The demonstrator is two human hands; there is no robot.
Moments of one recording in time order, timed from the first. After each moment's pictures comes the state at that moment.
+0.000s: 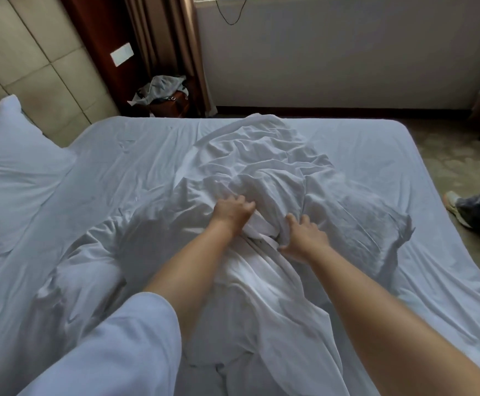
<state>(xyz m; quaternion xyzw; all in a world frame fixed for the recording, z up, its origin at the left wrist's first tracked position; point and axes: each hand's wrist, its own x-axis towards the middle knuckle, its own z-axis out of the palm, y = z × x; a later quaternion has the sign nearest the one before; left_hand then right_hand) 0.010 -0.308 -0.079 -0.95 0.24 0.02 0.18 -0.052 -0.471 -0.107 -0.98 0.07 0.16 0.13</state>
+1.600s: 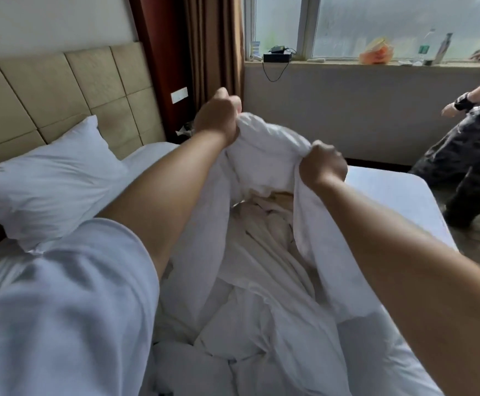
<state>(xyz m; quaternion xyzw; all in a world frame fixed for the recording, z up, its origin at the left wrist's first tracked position) -0.026 -0.228 0.156 -0.96 0.08 -0.25 -0.11 -0.060 -0.412 0.102 -0.96 0.11 -0.16 0.17</state>
